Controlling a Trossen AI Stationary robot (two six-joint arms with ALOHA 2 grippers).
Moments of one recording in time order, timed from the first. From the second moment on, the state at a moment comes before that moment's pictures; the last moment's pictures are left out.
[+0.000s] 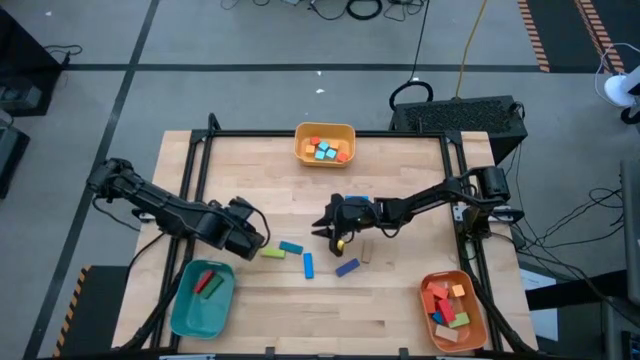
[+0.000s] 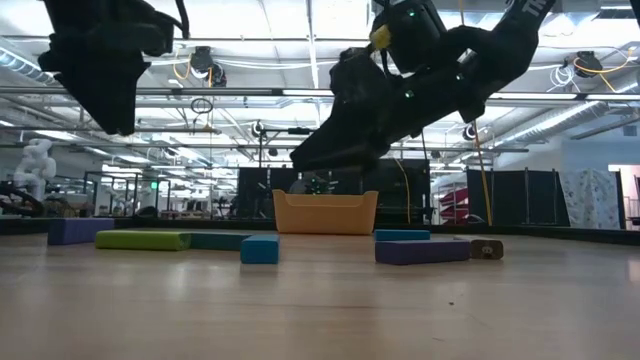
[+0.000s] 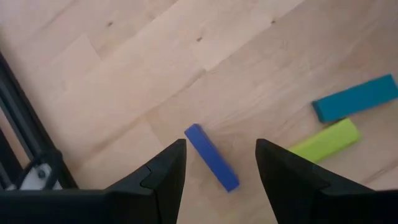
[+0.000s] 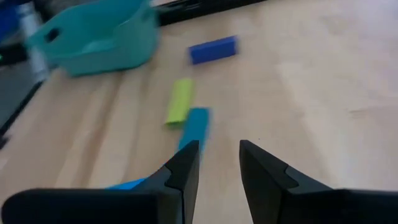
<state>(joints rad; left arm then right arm) -0.38 1.35 1.02 -1.24 -0.40 -1.33 0.02 1.83 0.87 0.53 -0.04 0.28</state>
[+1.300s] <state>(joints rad) -0.28 1.54 1.00 -1.21 -0.26 -1.56 0.03 1.83 0.87 0.50 0.13 0.28</state>
